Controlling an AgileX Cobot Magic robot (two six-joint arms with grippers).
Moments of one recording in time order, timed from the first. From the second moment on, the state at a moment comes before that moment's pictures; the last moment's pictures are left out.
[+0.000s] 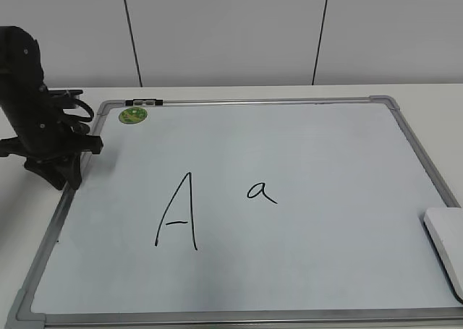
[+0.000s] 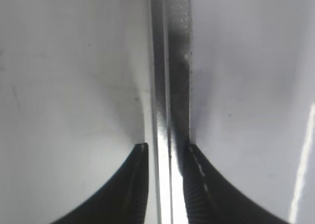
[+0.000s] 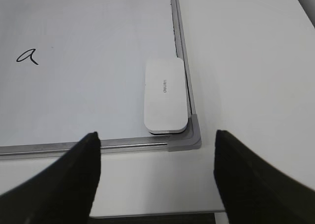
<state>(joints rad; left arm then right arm) -0.14 2.15 -1.49 -0.06 0.94 -0.11 -0.06 -0.02 -0.49 0.05 1.15 -0.02</state>
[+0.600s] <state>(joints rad) -0.13 2.15 -1.49 -0.07 0.94 -0.12 -0.06 0.29 -0.58 -0.01 1.03 -0.02</state>
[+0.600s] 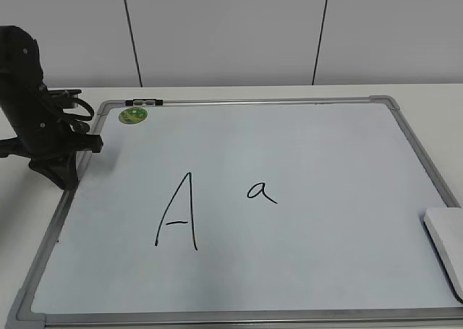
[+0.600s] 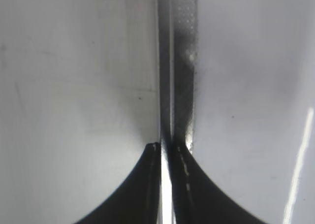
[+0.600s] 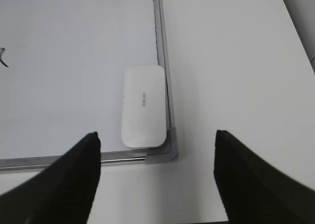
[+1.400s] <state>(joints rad) -0.13 2.15 -1.49 -0.07 0.94 -0.12 -0.04 1.21 -0.81 -0.03 1.04 -0.02</state>
